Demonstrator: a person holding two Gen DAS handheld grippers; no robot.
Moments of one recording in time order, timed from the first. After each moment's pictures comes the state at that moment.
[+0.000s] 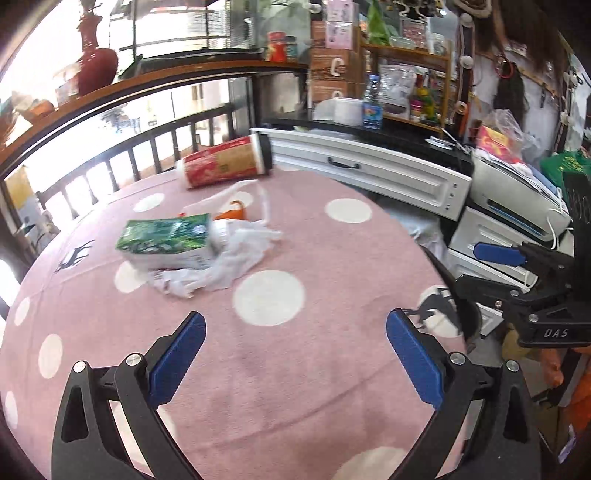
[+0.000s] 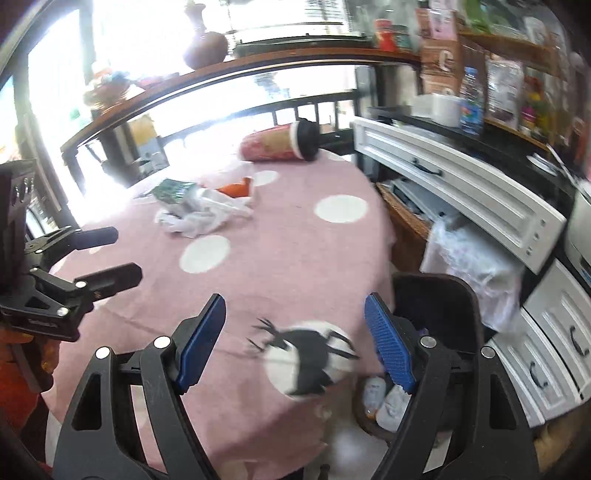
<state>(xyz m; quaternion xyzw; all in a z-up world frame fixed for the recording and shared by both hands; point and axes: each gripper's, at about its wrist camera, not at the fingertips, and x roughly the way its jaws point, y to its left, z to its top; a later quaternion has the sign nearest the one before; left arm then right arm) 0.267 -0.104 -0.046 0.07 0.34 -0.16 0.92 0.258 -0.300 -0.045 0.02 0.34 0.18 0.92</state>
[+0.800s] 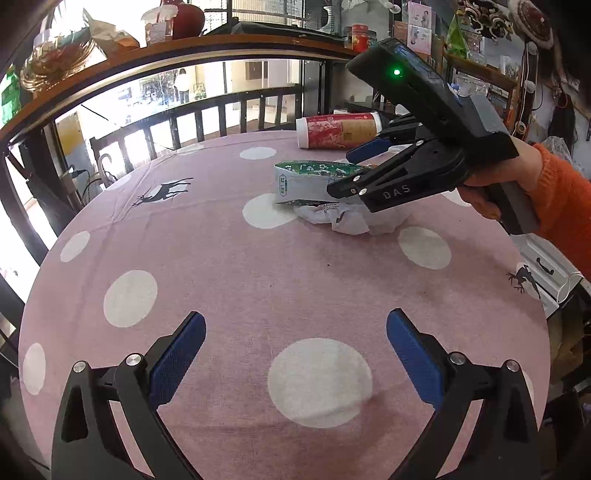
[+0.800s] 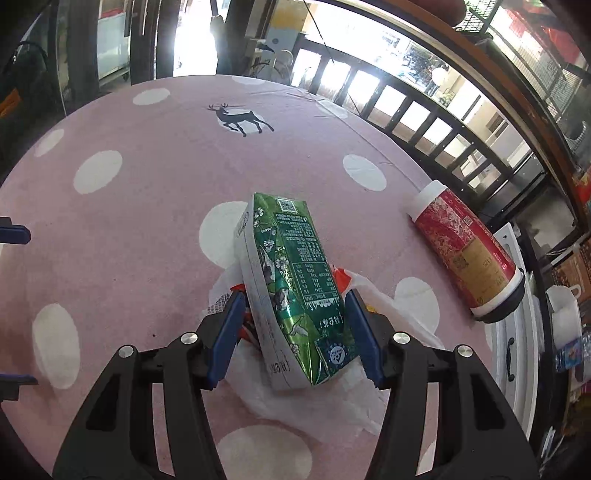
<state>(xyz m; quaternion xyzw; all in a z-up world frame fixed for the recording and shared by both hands) 0.270 0.036 -0.070 0.03 0.37 -0.09 0.92 0.425 -0.045 -0.043 -0.32 0.37 0.32 0.81</state>
